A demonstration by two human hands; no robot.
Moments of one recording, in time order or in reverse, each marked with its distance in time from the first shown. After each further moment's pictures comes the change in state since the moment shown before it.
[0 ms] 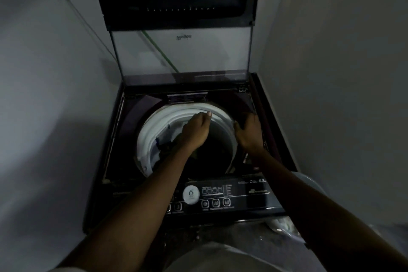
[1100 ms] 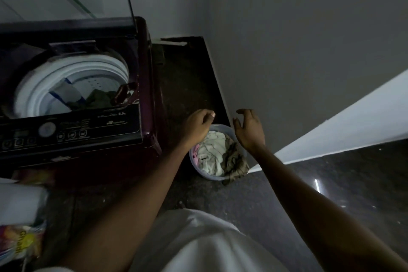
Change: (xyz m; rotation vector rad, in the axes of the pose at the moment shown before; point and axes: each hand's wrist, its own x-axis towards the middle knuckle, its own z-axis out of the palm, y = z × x) left_hand -0.161 0.172 0.336 -0.025 -0.138 0.192; right_hand -0.108 0.306 -0.279 -0.153 0.021 -0.073
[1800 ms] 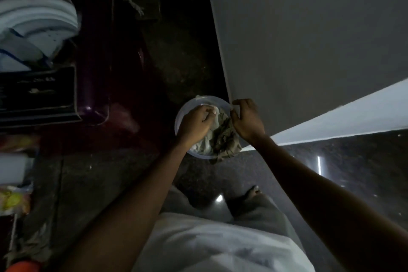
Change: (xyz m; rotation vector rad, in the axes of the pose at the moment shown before) left_hand 0.021 -0.040 0.151 -0.087 -0.035 -0.191; right_hand 0.035 0.149 0.045 -0.042 -0.267 -0.011
